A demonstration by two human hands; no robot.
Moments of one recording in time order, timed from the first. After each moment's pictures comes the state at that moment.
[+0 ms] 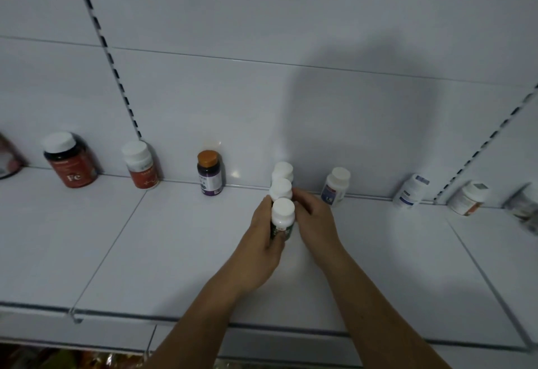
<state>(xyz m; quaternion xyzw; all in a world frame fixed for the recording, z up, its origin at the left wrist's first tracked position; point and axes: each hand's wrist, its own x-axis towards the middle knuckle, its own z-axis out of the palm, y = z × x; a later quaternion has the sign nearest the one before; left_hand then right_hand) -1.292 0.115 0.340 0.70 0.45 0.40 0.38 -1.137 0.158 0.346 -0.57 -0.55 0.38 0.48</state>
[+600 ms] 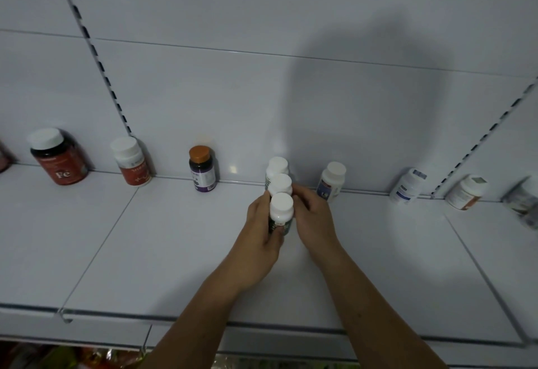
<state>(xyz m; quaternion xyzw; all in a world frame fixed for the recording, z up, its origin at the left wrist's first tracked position) -1.281 0.119 0.335 0.70 0.46 0.40 0.36 -1.130 0.161 0.340 -0.57 -0.54 0.38 0.50</state>
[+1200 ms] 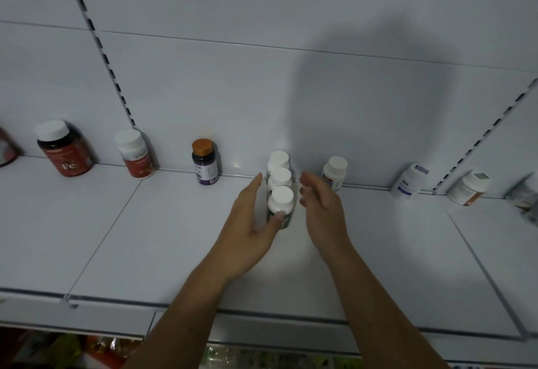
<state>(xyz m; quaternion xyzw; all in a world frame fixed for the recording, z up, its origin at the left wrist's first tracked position) -1.293 0.109 0.361 0.68 0.52 0.39 0.34 -1.125 0.142 0.354 -0.59 -0.52 0.34 0.51</state>
